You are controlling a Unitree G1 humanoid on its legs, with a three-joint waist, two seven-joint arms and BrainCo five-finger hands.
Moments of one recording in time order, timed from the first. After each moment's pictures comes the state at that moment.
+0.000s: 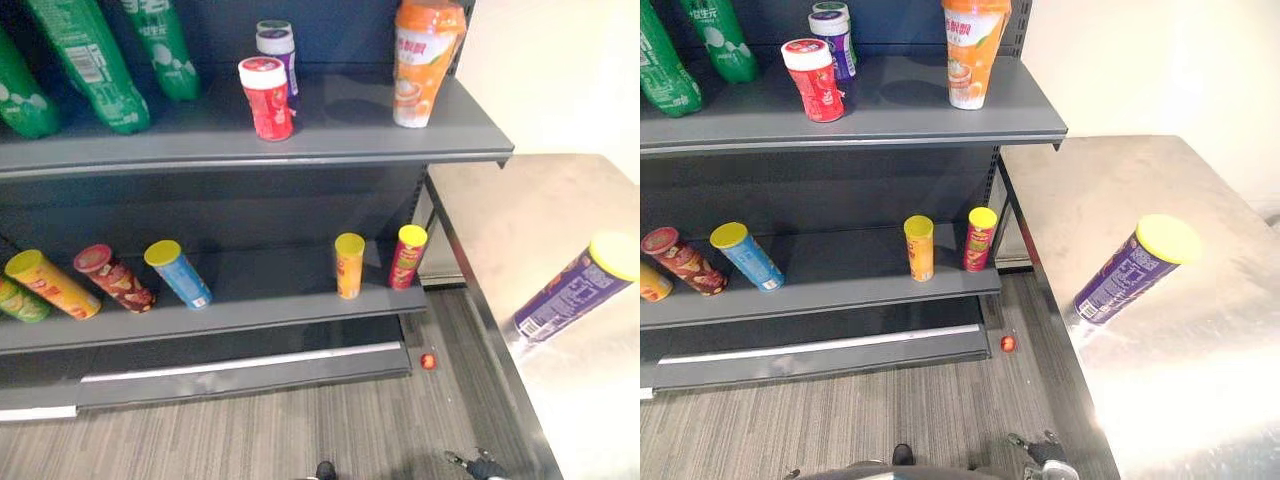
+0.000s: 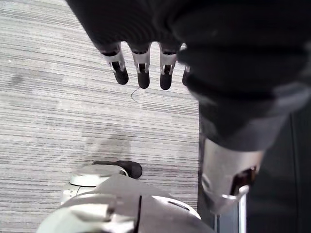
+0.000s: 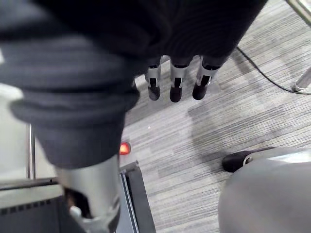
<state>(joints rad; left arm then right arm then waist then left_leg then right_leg) 0.17 0.10 0.29 1.15 0.04 -0.07 0.10 0.06 -0.02 -0.39 1.12 -0.12 -0.07 -0.08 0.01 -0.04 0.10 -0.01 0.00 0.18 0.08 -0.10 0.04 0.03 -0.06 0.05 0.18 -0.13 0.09</state>
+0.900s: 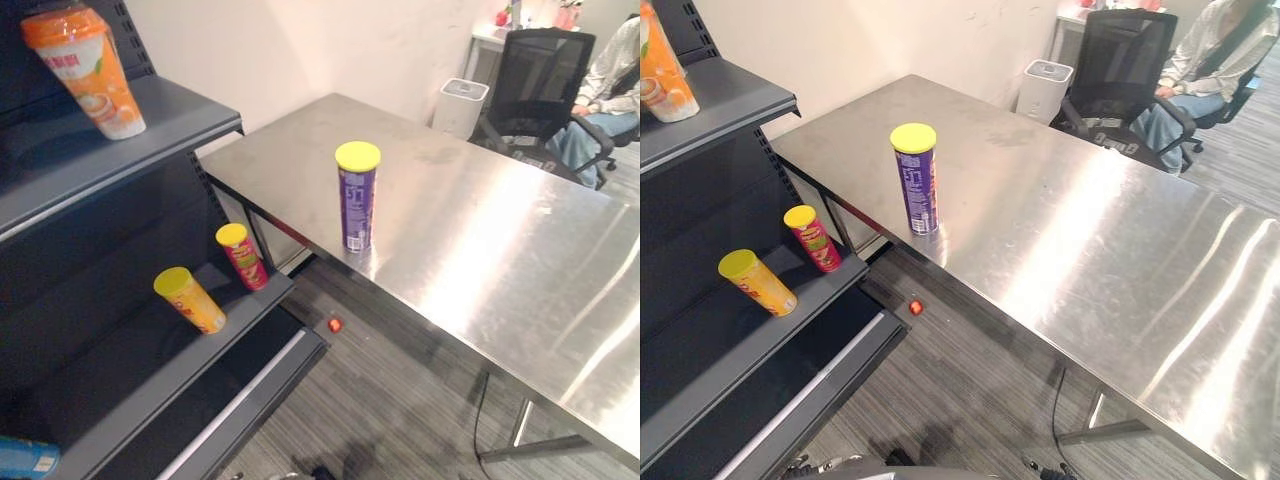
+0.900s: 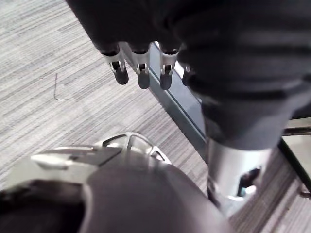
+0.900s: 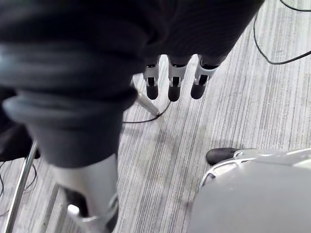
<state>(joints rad) 0.13 0.10 0.25 1.14 -0.03 -0.09 0.06 0.11 -0.03 -0.52 1.16 -0.06 -0.06 -0.09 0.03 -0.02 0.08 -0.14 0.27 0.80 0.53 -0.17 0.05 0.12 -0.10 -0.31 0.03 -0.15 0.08</state>
